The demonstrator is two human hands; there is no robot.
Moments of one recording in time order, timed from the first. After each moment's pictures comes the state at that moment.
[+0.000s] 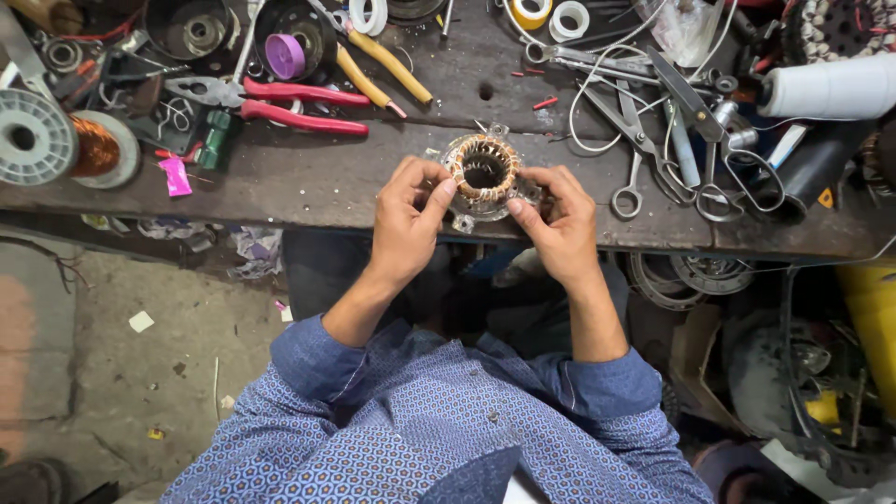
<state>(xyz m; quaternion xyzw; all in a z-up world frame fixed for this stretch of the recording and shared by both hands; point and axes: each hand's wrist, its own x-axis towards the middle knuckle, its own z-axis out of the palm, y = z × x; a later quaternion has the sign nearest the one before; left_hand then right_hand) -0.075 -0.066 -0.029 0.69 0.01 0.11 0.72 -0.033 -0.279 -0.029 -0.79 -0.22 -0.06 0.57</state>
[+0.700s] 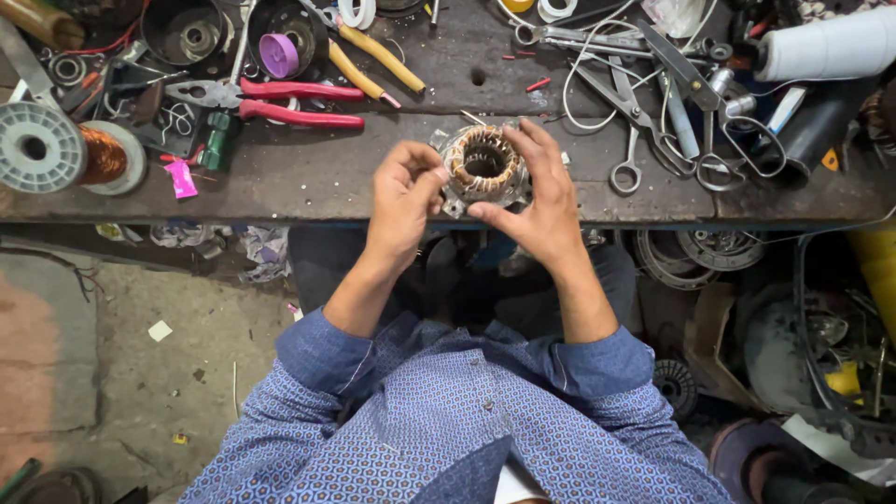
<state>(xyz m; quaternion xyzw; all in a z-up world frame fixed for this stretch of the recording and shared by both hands) -0.064 -0.058 -0.050 0.53 -0.01 0.06 0.85 -0.040 -0.265 -0.024 -0.86 -0.28 -0.14 0.41</state>
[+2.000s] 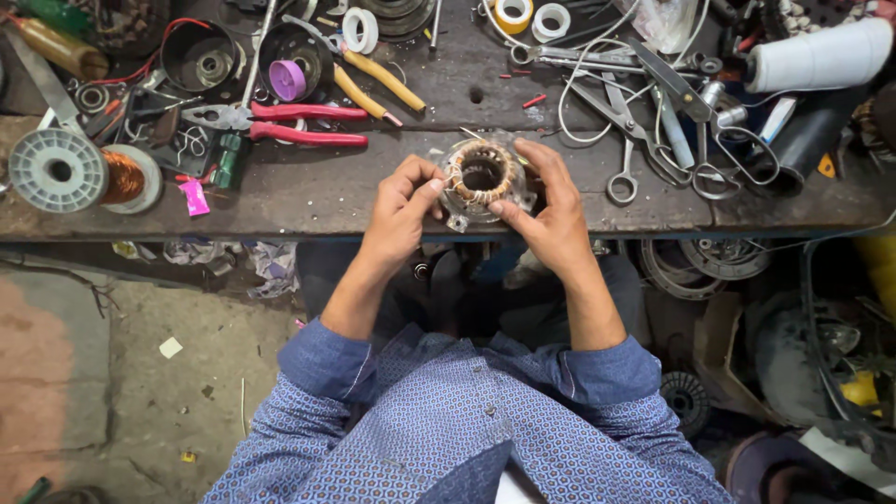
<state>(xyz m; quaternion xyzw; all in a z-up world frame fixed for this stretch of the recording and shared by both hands) -0.059 -0.044 -0.051 0.64 -0.07 0.05 0.77 -0.040 -0.271 -0.018 -0.81 -0.26 -0.12 0.50</state>
